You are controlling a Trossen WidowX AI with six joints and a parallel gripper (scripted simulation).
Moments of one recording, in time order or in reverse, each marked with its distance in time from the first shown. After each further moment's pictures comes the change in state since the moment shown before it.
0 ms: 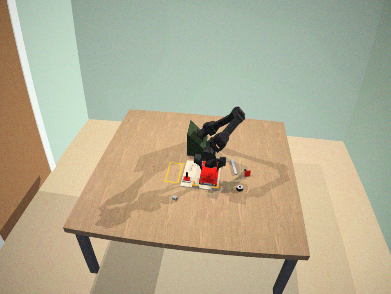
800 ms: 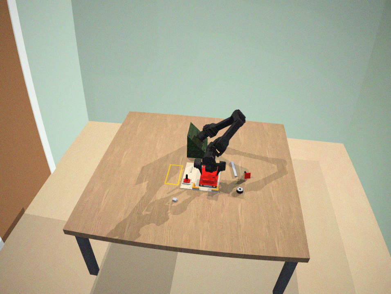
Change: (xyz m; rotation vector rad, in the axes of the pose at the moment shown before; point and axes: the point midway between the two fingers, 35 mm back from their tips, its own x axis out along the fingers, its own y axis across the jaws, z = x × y) arm 0.017 0.001 0.000 0.002 0.000 0.002
